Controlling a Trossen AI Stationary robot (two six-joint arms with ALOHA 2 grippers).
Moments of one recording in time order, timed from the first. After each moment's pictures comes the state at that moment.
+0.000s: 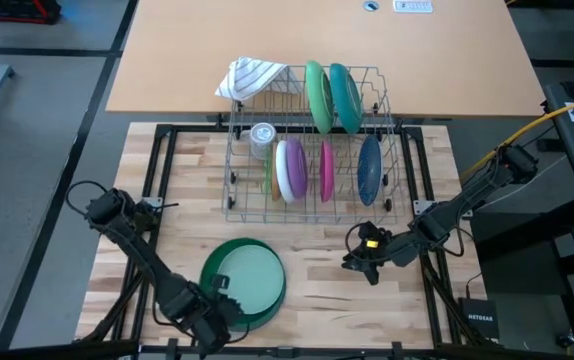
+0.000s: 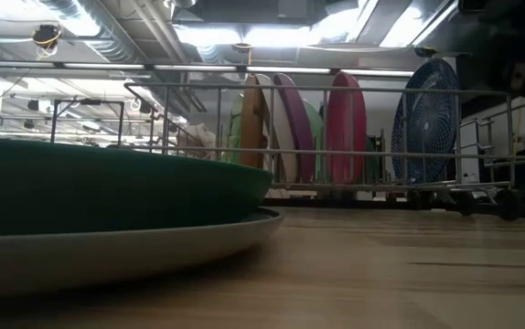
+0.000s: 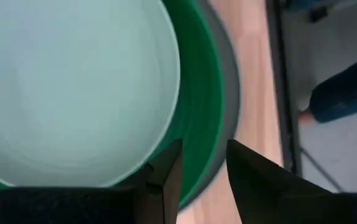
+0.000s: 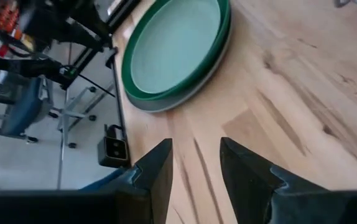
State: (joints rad) left arm -0.80 1.86 1.51 -0.98 -0.16 -0.63; right arm 0.63 1.09 0.60 -0.10 0.32 1.10
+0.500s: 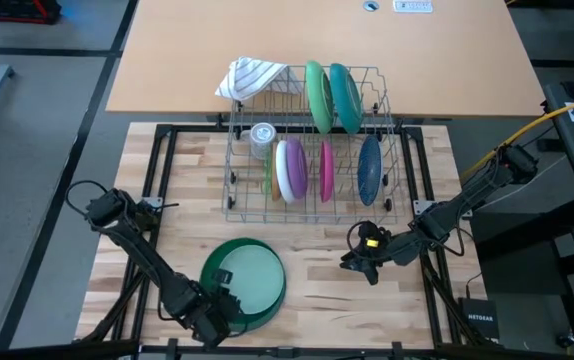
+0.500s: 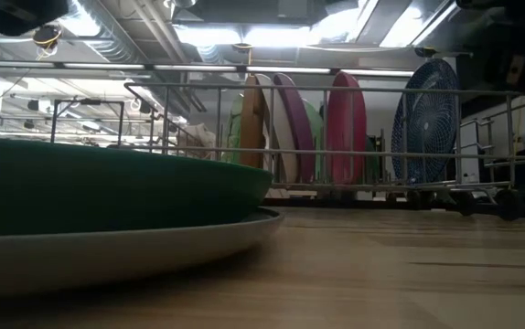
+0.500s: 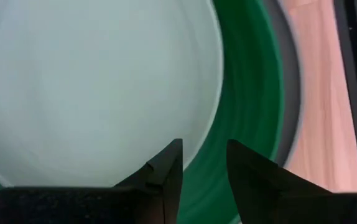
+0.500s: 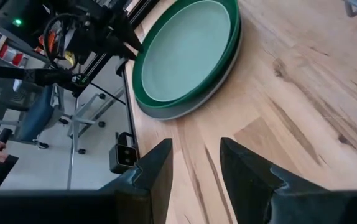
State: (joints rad) left arm -0.80 1.86 1.38 -0.90 -0.25 -0.53; right arm 0.63 1.09 0.60 -0.05 0.33 1.10
